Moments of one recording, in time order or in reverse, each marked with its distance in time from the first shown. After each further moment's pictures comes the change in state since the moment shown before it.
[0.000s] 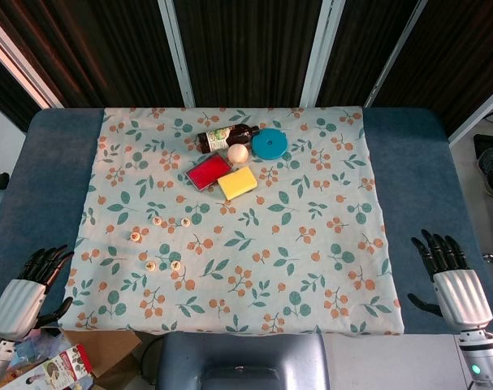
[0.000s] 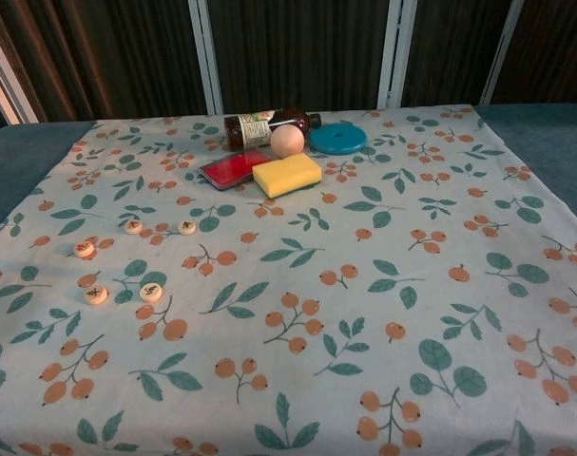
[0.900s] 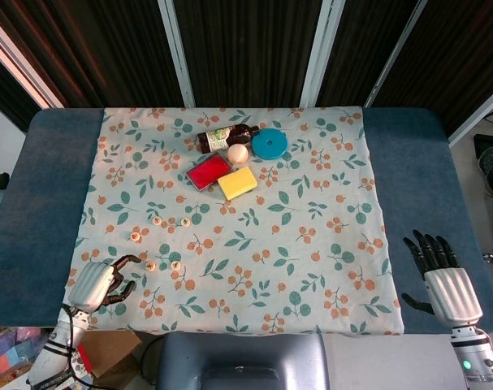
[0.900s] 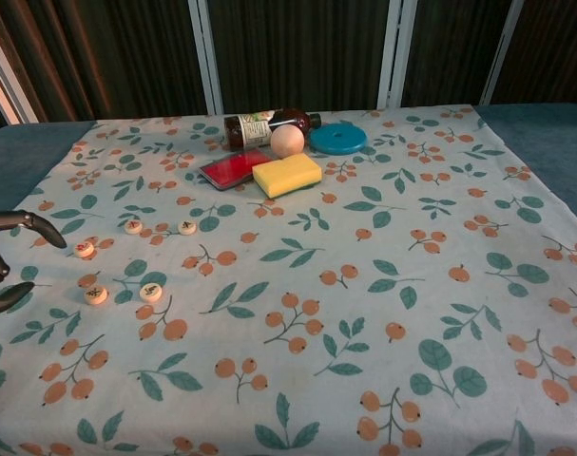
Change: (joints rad) left arm -0.157 -0.345 -0.096 0.101 -0.138 -0.244 0.027; right arm 0.019 -0.020 0.003 -0.007 0.022 -0.046 -0.034
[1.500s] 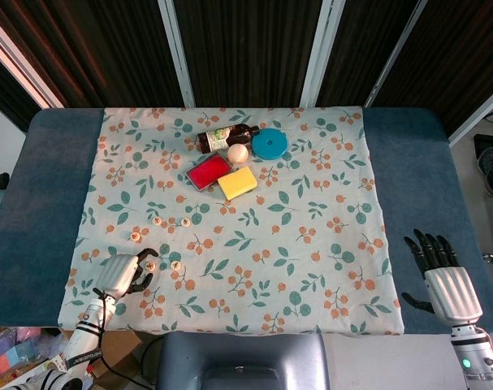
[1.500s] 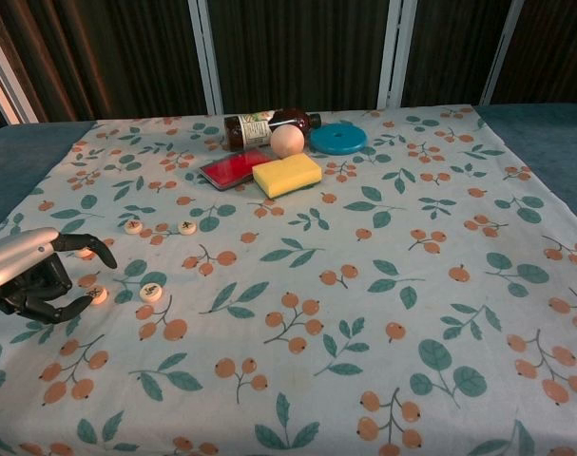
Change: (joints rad) left arm -0.091 -0.141 -0.054 0.074 -0.193 -0.150 0.174; right arm 0.003 0.000 0.002 -0.001 0.010 -0.005 0.004
